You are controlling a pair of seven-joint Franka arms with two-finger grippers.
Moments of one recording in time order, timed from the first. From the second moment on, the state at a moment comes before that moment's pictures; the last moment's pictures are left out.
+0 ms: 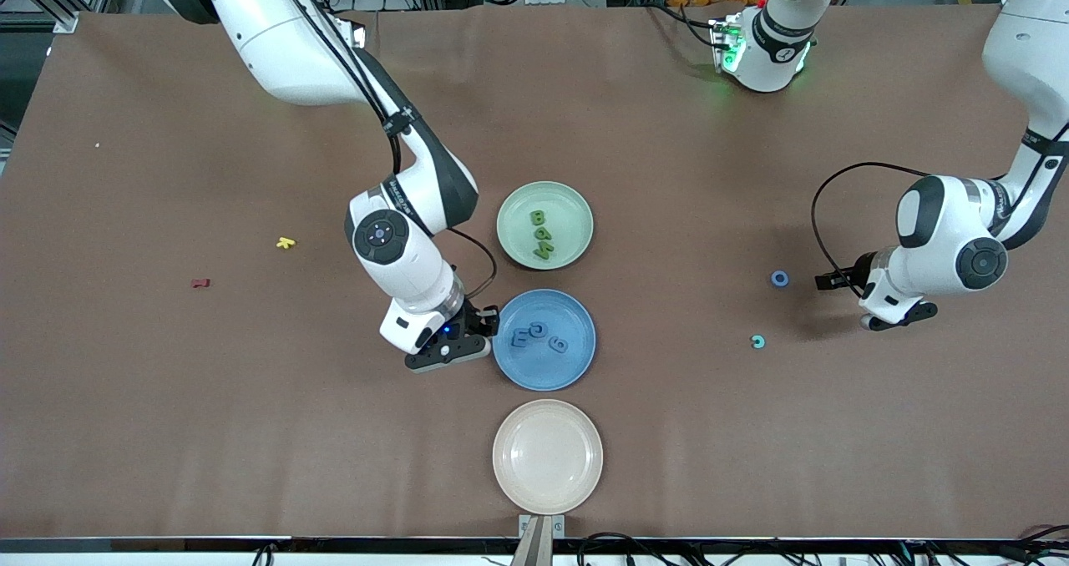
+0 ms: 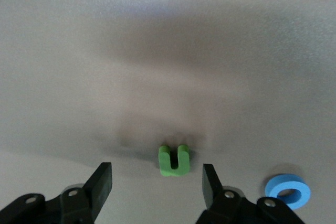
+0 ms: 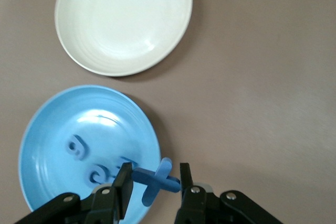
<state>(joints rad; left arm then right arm) 0.63 0.58 -0.53 -2.00 0.36 2.21 -0.37 0.53 0.75 0.00 -1.41 0.11 2.44 0.26</state>
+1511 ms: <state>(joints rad) 0.63 0.61 -0.54 -1.98 0.36 2.23 -0.37 0.57 0.82 0.06 -1.32 0.04 2.38 0.30</state>
